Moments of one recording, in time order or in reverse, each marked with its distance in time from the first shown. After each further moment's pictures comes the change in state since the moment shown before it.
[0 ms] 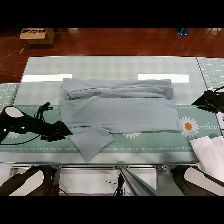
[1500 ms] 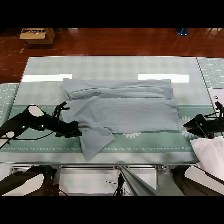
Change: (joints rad) left arm -0.231 -0.133 -0.002 -0.056 0.199 -0.028; right arm -0.193 0.000 -0.402 0.050 -0.112 -0.053
